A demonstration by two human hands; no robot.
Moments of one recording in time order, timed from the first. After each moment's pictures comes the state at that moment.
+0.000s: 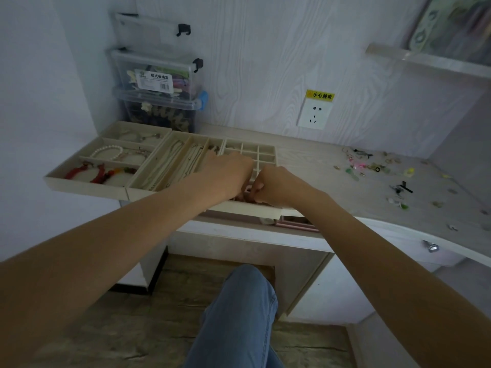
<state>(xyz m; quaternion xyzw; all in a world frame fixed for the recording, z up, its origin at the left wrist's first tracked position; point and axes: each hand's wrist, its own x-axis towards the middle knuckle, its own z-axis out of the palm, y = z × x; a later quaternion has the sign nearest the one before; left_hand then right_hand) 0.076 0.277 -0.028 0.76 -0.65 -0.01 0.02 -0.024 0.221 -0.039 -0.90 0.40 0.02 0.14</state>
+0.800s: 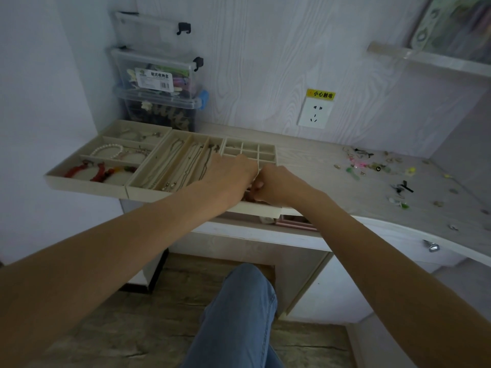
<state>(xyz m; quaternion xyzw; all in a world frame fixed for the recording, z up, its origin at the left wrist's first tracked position) 0.063 0.274 -0.037 0.77 -0.63 0.08 -0.02 -0.027 0.232 -0.030 -0.90 0.42 0.02 0.14</state>
